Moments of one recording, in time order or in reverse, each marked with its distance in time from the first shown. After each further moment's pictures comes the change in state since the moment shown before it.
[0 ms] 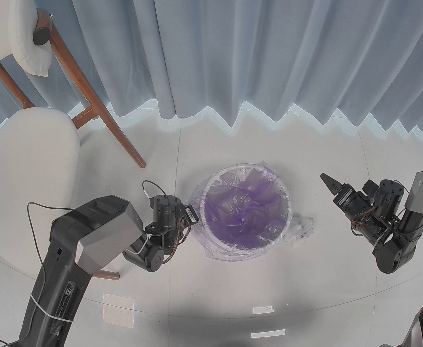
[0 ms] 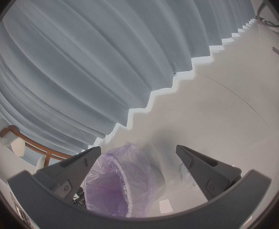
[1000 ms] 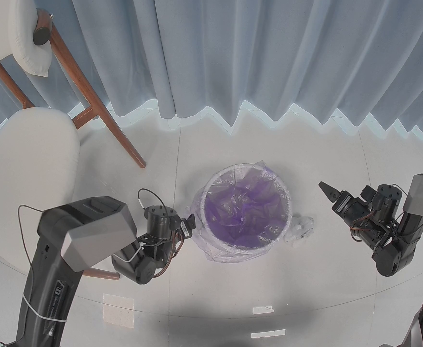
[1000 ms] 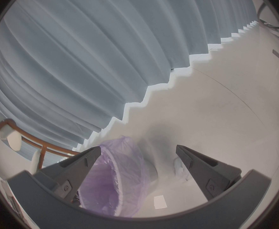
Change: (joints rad) left arm -0.019 -0.089 0.240 -0.053 0.070 0.045; right arm -0.003 0.019 0.024 0.012 0.006 -0.030
